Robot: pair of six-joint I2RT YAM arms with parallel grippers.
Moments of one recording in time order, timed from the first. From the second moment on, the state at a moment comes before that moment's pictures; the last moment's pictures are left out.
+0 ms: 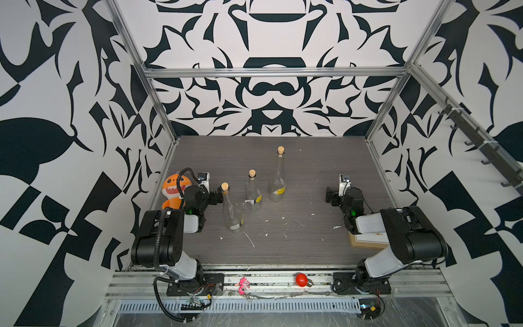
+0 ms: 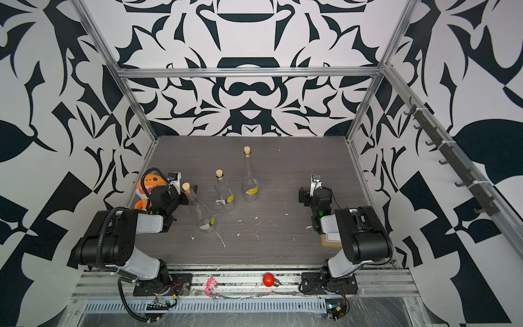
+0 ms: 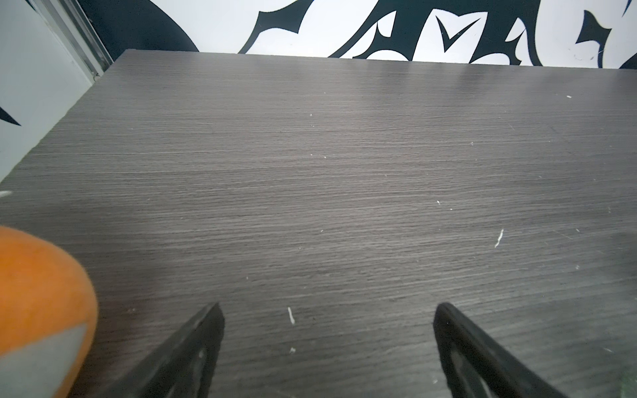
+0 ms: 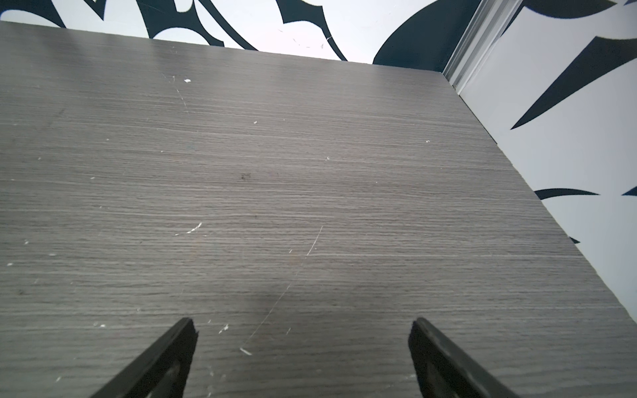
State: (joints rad) left arm 0.01 1.56 0.36 0.79 0.20 0.00; right arm 0.09 1.57 0.33 0.81 0.14 -0.02
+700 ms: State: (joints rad) left arm -0.01 1.25 0.57 0.32 -0.16 -0.13; right arm 0.09 1.57 0.33 0.80 0.14 -0.02
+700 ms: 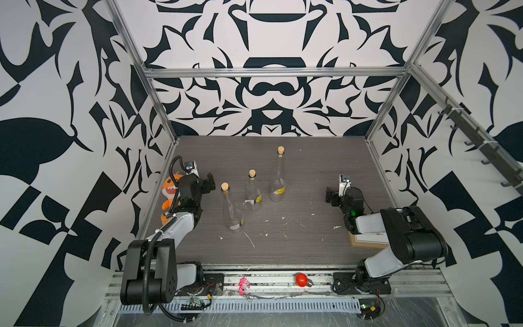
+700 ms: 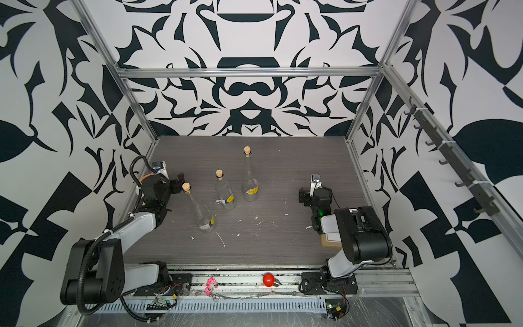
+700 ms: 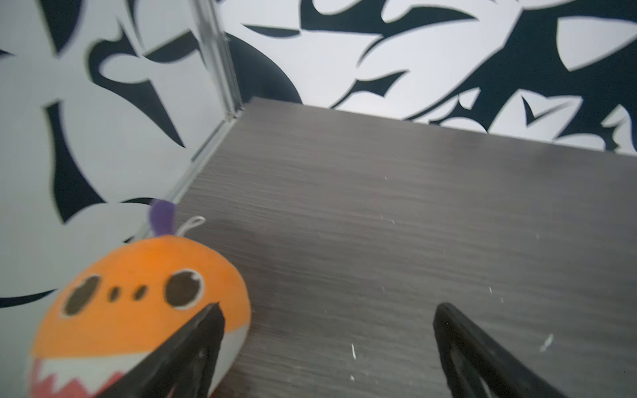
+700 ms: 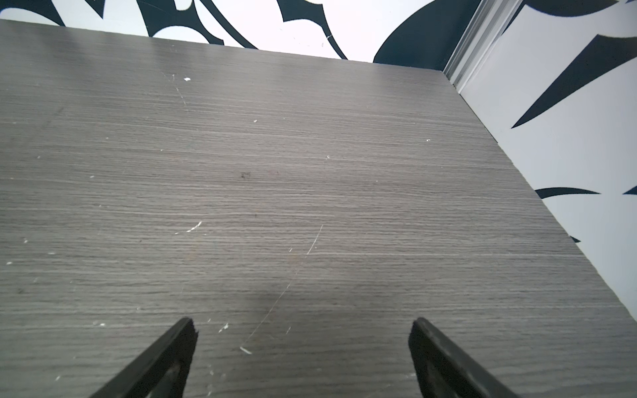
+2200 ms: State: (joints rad) left arm -0.01 0.80 1.38 -0.93 0.23 -0.15; right arm 0.24 1.08 0.94 -0.23 -0.09 0.08
